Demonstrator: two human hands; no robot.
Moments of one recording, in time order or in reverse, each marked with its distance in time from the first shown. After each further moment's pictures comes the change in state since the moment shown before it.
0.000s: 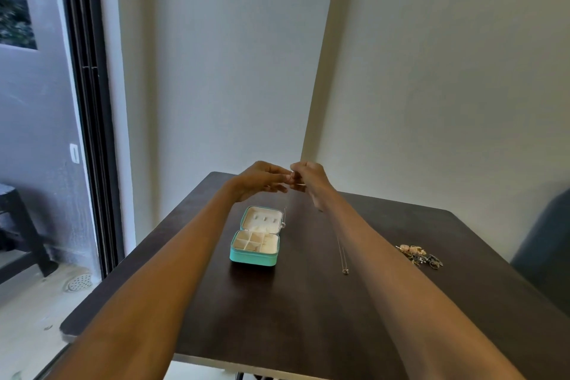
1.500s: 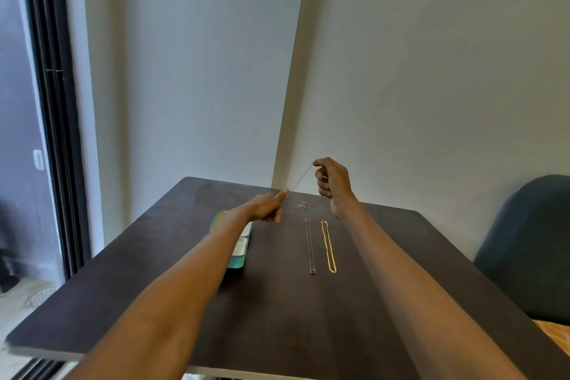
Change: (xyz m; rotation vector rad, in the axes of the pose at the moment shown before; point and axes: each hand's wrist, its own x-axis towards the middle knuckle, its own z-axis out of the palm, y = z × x) left_hand 0.030 -0.016 0.084 0.401 -0.071 -0.124; right_hand -0.039 -0.021 -0.089 0.104 0.192 -0.063
